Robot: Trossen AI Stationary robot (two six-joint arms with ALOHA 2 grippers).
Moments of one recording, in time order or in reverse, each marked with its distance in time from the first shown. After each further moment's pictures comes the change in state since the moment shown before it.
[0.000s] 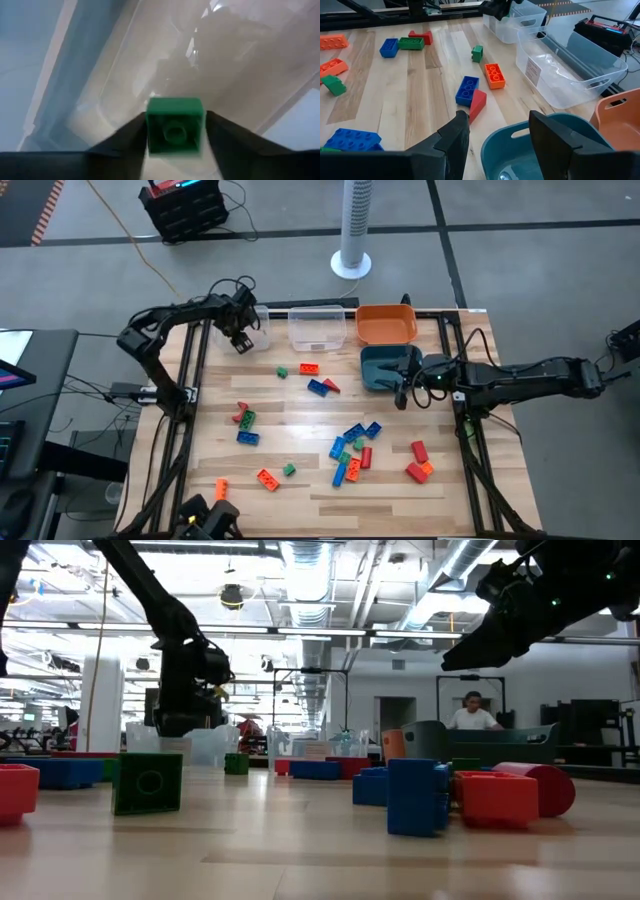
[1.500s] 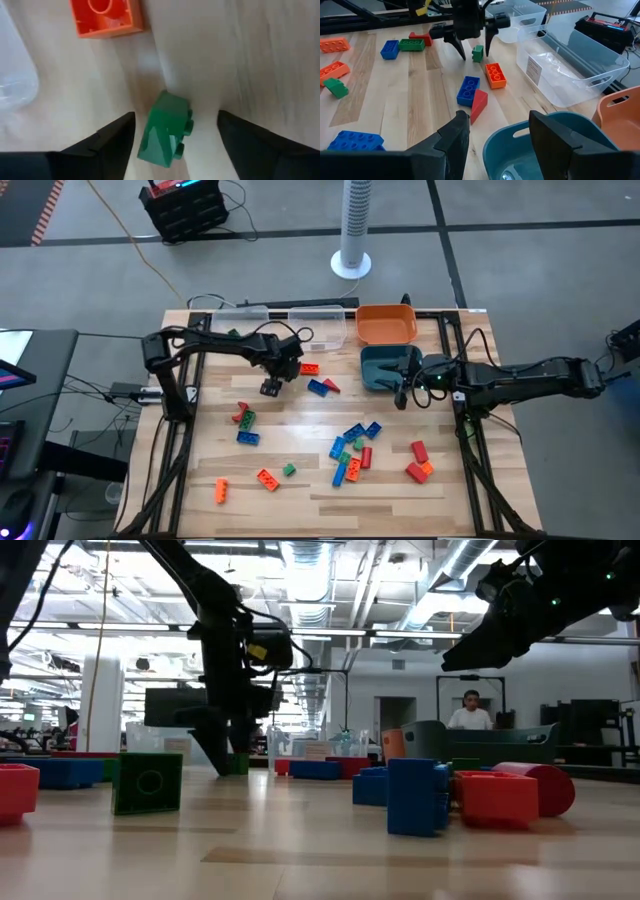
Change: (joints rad) left arm -0.586 0.111 0.048 0.094 0.189 0.287; right arm 0.000 0.000 0.000 -0.001 0.000 0.021
